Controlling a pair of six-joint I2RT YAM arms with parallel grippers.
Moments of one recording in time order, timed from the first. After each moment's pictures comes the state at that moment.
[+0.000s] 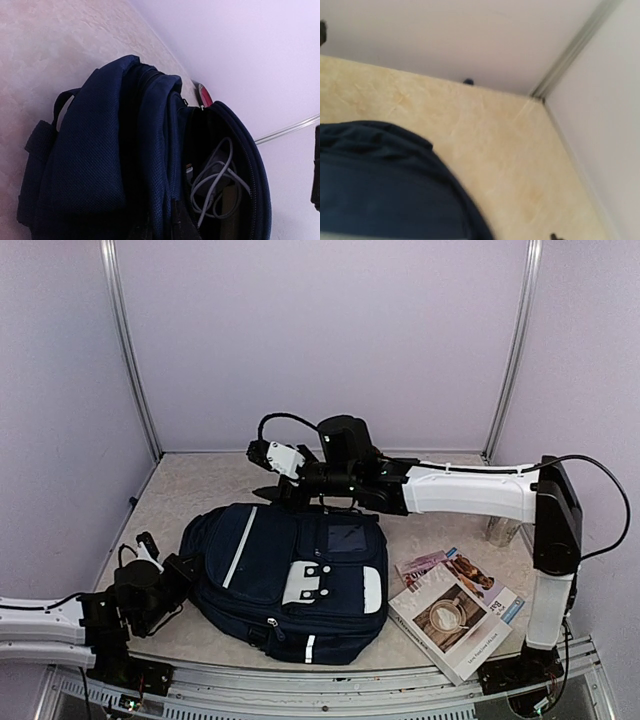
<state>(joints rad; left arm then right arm) -0.97 0.67 0.10 0.23 -0.67 -1.23 0.98 1.94 1.58 0.11 -0.20 -0.54</state>
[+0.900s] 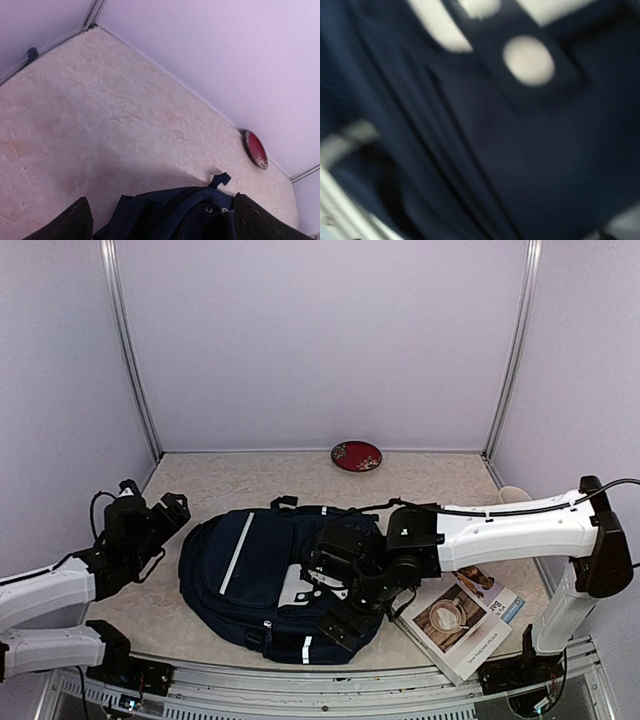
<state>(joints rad) -0.46 0.88 0.35 0.21 -0.47 -0.81 1.31 1.72 1.39 -0.92 0.07 0.35</state>
